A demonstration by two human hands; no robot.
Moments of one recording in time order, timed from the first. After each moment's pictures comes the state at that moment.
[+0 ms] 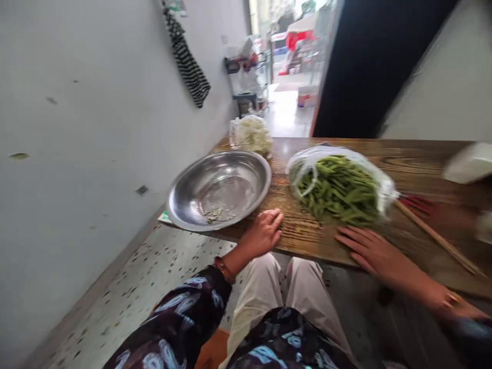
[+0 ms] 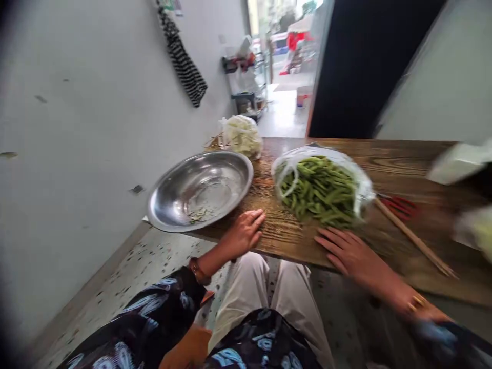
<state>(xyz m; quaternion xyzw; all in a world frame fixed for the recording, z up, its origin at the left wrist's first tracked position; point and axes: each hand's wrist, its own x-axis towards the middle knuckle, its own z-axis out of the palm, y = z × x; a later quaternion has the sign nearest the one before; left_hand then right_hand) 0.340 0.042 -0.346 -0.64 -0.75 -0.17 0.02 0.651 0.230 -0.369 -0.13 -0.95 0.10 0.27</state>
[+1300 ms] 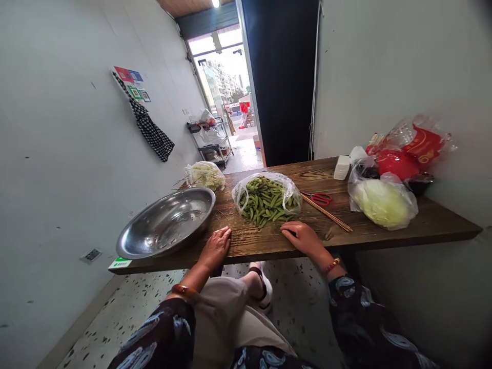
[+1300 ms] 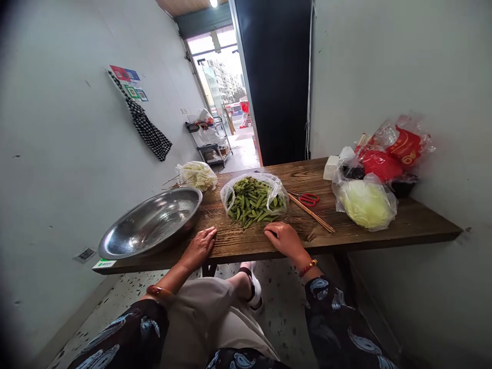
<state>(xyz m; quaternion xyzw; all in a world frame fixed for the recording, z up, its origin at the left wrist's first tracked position) 0.344 0.067 -0.355 -0.60 -0.78 -0.13 0.13 0.621 0.278 -0.356 -0.15 -0.89 0.25 0.34</state>
